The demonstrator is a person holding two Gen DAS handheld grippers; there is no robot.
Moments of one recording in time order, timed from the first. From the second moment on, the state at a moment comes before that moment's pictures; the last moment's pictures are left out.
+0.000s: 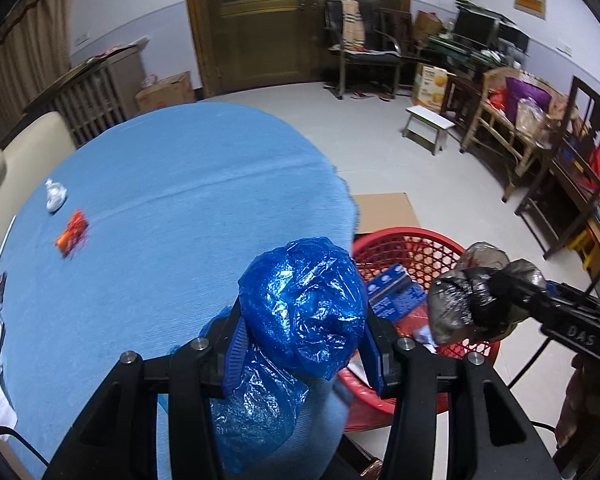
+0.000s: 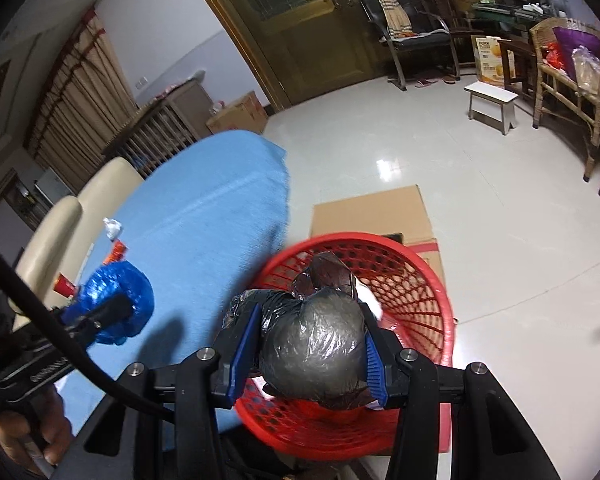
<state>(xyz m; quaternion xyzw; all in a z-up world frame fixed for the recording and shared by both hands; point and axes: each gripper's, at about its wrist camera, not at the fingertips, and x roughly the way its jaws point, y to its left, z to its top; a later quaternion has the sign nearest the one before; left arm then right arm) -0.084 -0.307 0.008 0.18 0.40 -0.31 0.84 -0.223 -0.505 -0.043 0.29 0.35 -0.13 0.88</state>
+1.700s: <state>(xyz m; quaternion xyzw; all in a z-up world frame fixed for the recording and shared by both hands) -0.052 -0.319 -0.012 0.15 0.44 -0.32 0.82 -0.220 -0.539 -0.024 0.31 0.33 -0.16 0.88</state>
